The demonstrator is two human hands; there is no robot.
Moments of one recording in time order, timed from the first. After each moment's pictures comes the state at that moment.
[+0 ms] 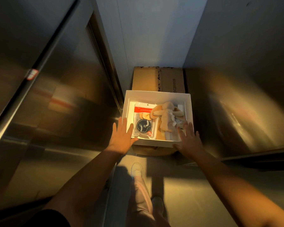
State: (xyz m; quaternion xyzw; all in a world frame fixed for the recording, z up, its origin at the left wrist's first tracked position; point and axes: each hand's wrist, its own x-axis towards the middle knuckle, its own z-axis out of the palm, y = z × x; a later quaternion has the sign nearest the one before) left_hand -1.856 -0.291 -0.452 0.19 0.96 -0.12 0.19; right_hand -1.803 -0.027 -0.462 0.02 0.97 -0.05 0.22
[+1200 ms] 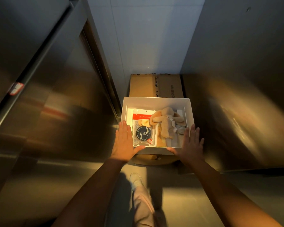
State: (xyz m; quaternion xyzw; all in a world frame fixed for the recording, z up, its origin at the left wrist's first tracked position) left_hand -1.877 -0.283 -0.487 0.14 0.98 0.01 0.14; right_hand -1.817 -0.037 -0.488 0.16 0.97 -0.07 0.16
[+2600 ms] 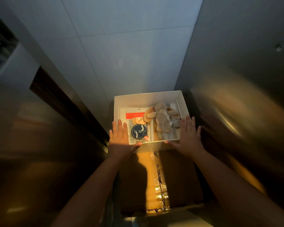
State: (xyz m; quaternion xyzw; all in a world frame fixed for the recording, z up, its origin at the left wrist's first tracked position) left_hand -2.090 -0.224 -0.487 0.17 0.98 0.03 0.11; right_hand -2.024 0.020 -0.484 0.15 0.98 -0.05 0.13
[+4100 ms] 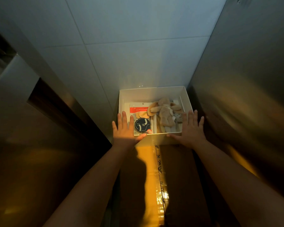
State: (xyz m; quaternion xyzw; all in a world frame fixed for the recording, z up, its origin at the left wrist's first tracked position) left_hand -2.157 -0.193 -0.469 0.14 0.98 -0.02 0.14; right_hand -2.097 0.042 -0.453 0.12 0.98 0.00 0.16
